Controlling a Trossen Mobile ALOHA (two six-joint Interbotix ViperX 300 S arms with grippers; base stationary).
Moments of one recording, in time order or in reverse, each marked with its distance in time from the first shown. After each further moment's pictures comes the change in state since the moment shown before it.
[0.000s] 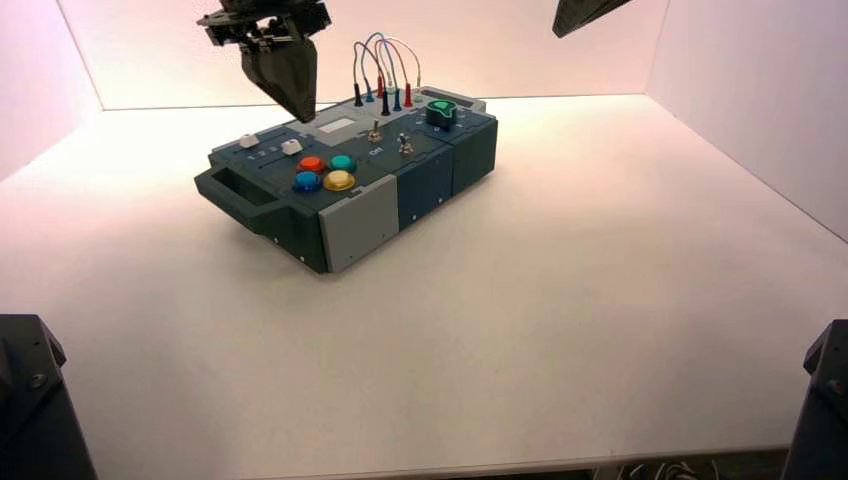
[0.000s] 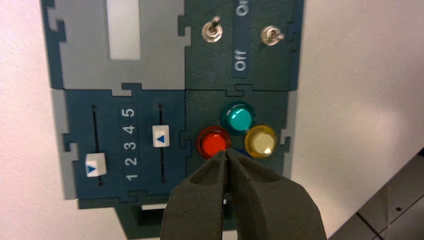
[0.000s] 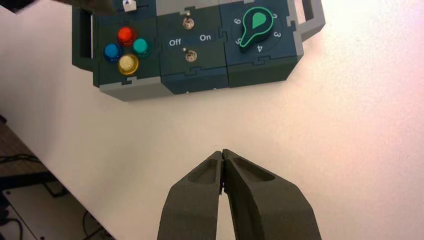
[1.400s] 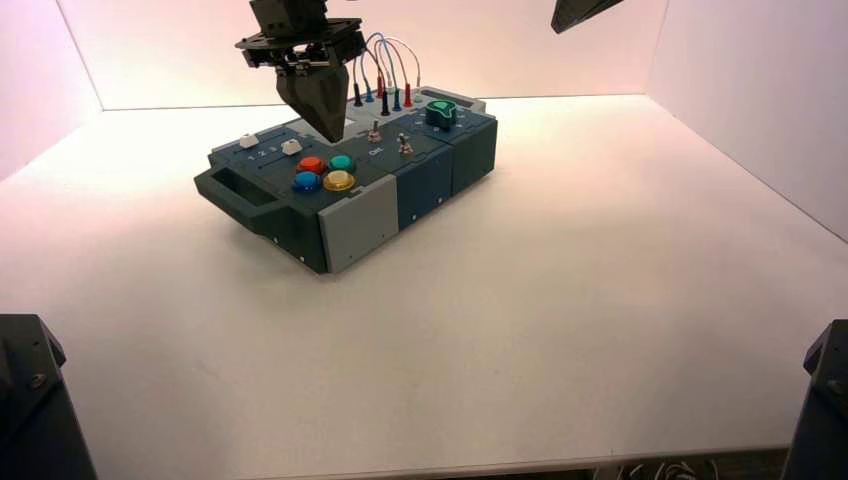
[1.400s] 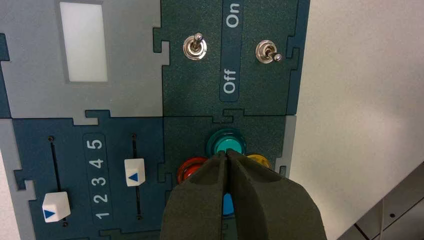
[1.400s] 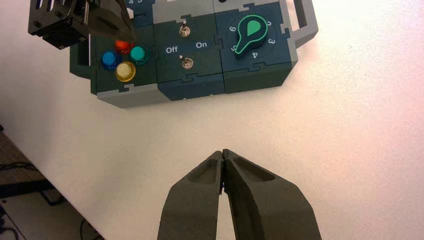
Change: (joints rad) left arm -0.069 0.109 -0.057 0.011 -0.025 -0.049; right arm 0.000 0.000 0.000 0.005 -0.025 0.000
